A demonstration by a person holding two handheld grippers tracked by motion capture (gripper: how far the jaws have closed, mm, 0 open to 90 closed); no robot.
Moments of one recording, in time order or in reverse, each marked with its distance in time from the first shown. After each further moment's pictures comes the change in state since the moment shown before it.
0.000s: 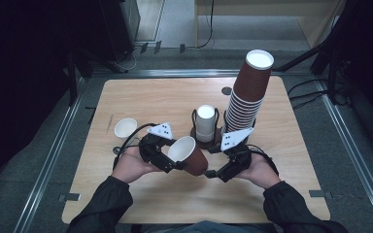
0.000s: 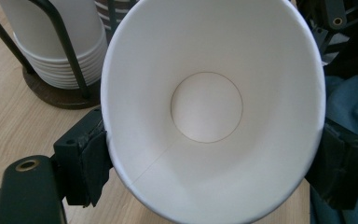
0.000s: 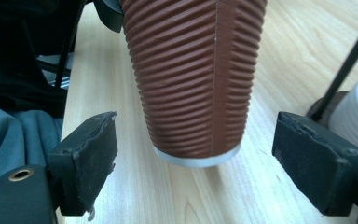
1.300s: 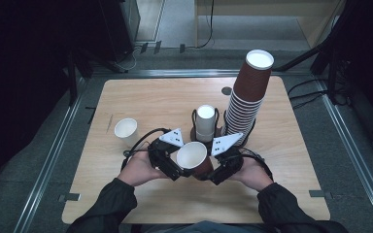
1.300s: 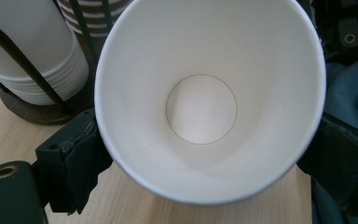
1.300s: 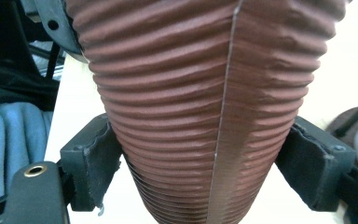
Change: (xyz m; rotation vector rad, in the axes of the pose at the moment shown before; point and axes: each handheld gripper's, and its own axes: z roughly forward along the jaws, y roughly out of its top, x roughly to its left) left arm -0.018 0.009 0.012 0.012 0.005 0.083; right arm 0.007 0.003 0.021 0.022 -0.017 -0.065
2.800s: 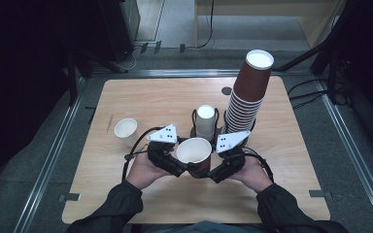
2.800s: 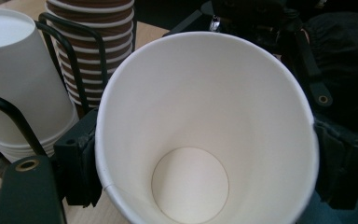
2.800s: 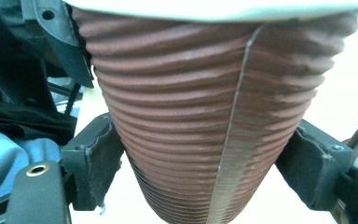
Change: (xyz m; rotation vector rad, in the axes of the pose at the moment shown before) left arm -0.004 -0.001 -0.002 -0.289 -0.048 -0.044; right arm 0.003 0.005 -0.009 -0.135 0.023 0.022
